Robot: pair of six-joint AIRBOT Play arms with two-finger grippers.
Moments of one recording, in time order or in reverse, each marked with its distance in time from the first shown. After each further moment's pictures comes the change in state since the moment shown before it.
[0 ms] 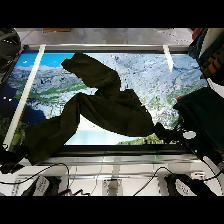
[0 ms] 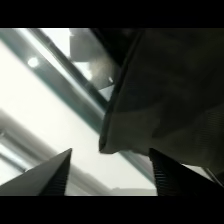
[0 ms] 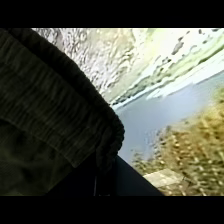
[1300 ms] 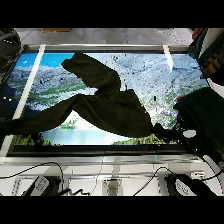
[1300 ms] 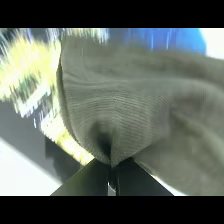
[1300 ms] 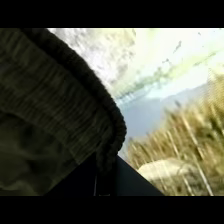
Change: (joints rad) left arm 0.006 -0.045 0.288 -0.249 0.351 0.259; right arm 0.000 0.000 0.061 -0.049 0.056 0.000
